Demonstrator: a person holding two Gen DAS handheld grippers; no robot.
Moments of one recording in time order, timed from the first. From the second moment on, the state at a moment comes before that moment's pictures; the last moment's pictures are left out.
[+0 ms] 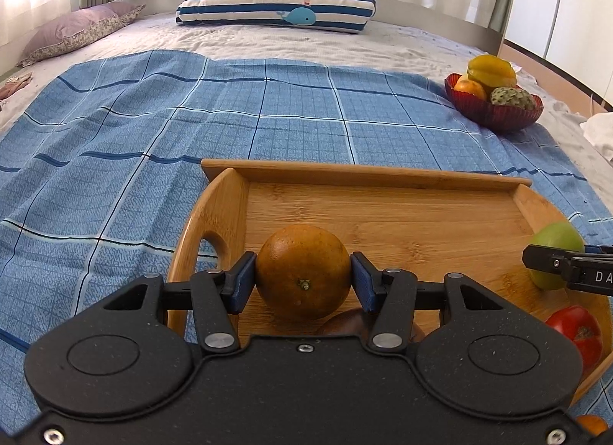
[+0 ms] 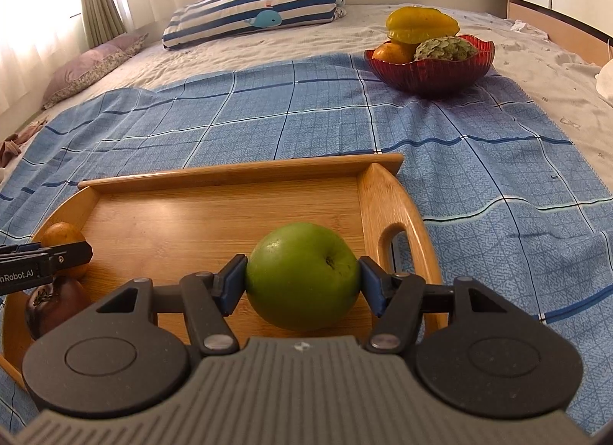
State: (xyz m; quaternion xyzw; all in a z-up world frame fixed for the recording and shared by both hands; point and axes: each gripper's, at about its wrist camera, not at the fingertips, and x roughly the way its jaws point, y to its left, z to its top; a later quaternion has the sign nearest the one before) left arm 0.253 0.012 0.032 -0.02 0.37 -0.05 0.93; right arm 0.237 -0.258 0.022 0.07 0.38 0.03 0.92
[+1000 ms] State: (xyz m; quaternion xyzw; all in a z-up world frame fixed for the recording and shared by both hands) left arm 0.211 0.019 0.065 -0.01 0.31 -0.09 0.95; right arm 0.203 -0.259 0.059 0.01 0.34 0.05 0.94
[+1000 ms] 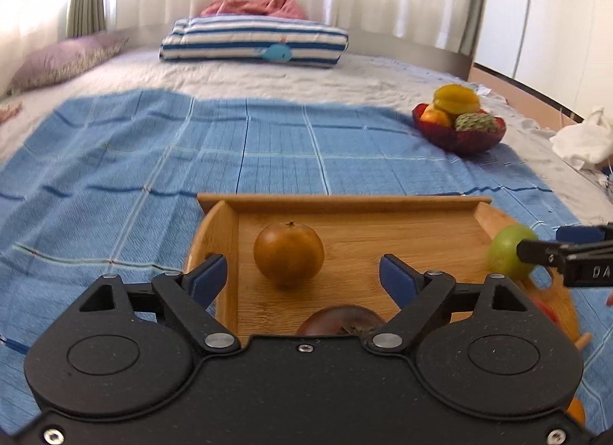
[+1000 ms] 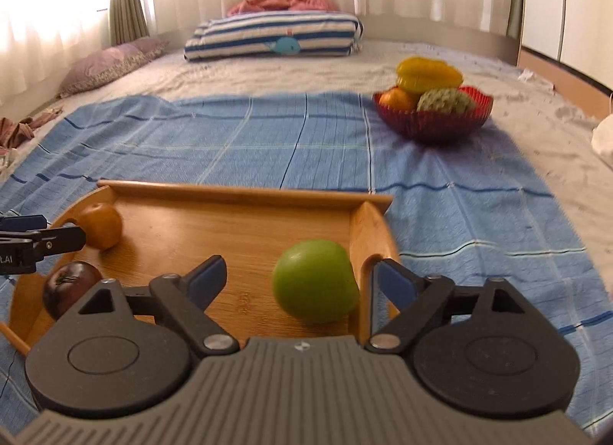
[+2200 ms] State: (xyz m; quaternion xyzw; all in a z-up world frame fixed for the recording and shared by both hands) left arm 0.035 0.025 0.039 -0.07 0.24 -0.09 0.96; right arm -0.001 -0.209 0.011 -0.01 0.16 0.02 0.99
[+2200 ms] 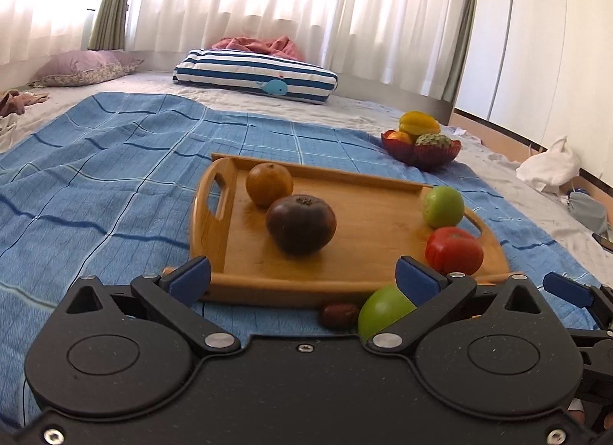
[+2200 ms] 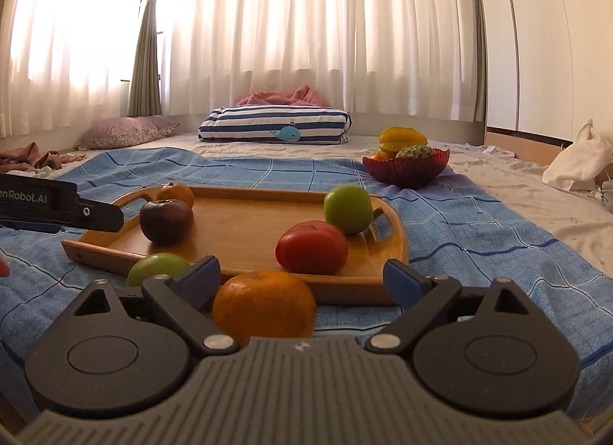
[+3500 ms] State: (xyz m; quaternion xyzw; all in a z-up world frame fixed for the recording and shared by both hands) left arm 0.016 -0.031 0.021 0.03 0.22 -0.20 0.95; right arm -0.004 -0.215 -0.003 0.00 0.20 0.03 0.98
